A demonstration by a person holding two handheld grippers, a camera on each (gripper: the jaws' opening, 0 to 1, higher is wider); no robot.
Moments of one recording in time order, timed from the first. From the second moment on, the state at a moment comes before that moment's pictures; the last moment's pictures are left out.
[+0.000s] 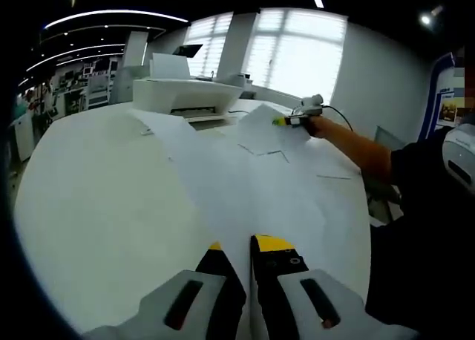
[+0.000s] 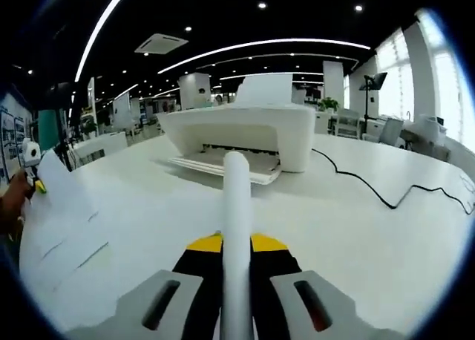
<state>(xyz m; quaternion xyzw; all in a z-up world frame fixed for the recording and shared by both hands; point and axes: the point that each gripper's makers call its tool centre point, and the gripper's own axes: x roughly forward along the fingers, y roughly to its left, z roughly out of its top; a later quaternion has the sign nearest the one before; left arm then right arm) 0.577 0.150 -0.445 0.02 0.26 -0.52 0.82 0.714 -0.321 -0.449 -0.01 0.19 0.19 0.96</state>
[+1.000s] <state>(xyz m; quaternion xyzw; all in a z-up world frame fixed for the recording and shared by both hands) 0.575 0.150 -0.446 0.01 0.26 -0.51 0.82 0.675 -0.274 -0.367 0.00 0.08 0.25 0.97</state>
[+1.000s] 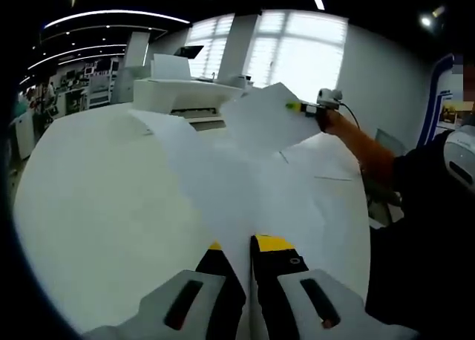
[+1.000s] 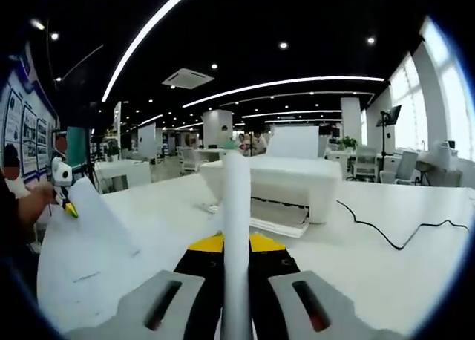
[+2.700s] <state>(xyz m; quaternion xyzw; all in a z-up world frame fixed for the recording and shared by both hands) 0.571 0.146 -0.449 0.01 0.25 -0.52 0.82 0.600 -0.191 -0.267 -0.04 -0.03 0.32 0.94</state>
